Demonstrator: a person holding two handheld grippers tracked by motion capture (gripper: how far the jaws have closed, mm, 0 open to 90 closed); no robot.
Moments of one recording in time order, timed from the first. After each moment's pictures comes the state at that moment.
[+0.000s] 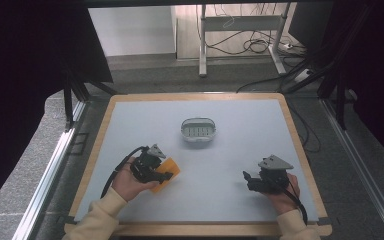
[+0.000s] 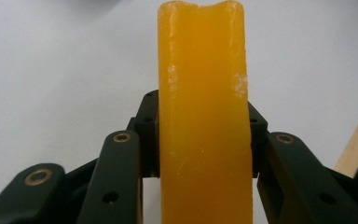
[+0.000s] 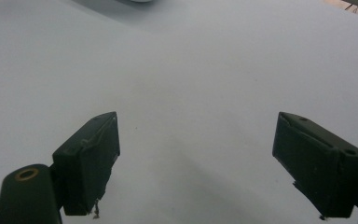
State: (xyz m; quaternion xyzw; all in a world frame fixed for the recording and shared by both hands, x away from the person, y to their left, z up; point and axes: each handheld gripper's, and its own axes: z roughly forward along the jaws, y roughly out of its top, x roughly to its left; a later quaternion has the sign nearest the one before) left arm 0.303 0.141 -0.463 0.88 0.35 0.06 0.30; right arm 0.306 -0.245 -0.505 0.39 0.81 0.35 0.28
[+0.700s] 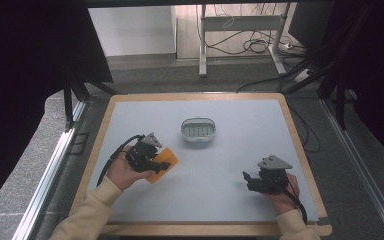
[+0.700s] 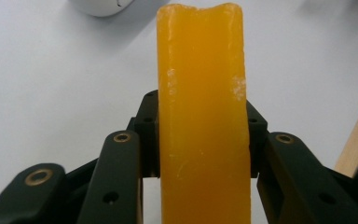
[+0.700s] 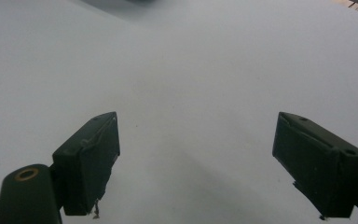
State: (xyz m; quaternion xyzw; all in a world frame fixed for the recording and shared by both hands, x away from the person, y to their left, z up) left arm 0.318 0.150 -0.438 0.89 0.34 0.07 0.31; right arm 0.307 -0.245 -0.506 0.39 0.81 0.35 0.27
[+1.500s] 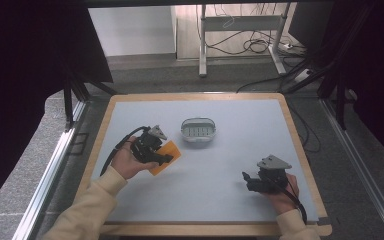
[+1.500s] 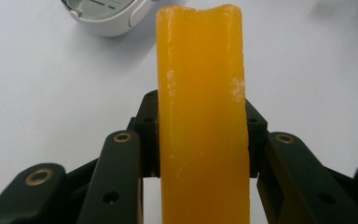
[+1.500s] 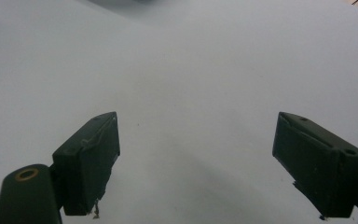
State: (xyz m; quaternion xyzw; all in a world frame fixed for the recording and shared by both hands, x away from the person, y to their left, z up) left arm 0.342 0.140 -0.429 0.90 0.31 0.08 0.30; right arm 0.308 -0.244 -0.507 0.39 0.81 0.34 0.27
